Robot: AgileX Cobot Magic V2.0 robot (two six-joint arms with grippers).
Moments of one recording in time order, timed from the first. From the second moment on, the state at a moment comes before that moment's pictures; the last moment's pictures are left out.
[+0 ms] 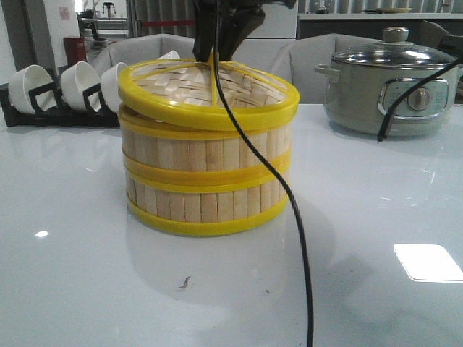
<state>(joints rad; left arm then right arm) -0.17 0.50 -0.42 -0.04 0.34 -0.05 0.54 2.13 -2.20 0.05 1.08 0.12</state>
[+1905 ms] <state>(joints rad) -0.17 0.50 -0.42 -0.04 0.34 -0.05 0.55 2.14 -2.20 0.05 1.07 0.12</state>
